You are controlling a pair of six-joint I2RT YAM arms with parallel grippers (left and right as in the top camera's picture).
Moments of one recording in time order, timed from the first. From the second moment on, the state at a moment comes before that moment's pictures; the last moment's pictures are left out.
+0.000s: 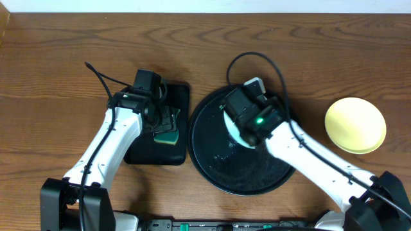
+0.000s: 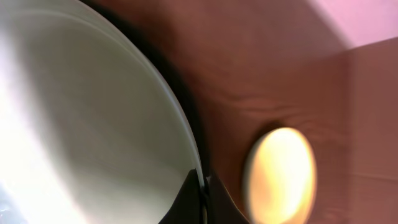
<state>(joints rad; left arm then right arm) -0.19 1.53 1.04 -0.89 0.07 -0.35 0.74 1.59 1.15 -0.82 0.81 0.22</state>
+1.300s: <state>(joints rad) -0.19 1.56 1.04 -0.89 0.07 -0.35 0.42 1.59 1.15 -0.81 0.60 0.60</state>
